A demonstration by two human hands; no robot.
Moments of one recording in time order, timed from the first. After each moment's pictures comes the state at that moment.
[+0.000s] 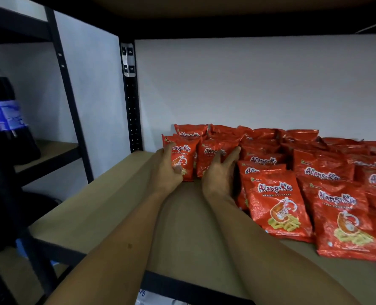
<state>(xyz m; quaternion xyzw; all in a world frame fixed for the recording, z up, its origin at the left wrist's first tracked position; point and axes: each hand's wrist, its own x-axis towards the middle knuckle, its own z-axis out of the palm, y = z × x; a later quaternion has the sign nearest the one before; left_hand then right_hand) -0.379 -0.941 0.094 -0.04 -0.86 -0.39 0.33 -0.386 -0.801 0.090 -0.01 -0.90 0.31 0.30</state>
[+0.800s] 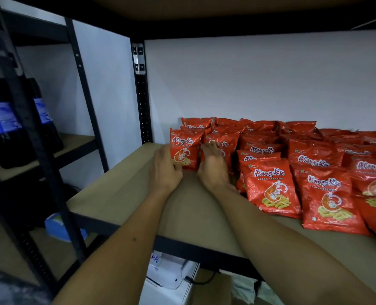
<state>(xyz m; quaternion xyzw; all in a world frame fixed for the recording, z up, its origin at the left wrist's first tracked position) -0.374 -0.941 0.083 0.03 -0.88 -0.33 0.33 -0.393 -0.799 0.098 0.19 -0.88 0.30 0.31</state>
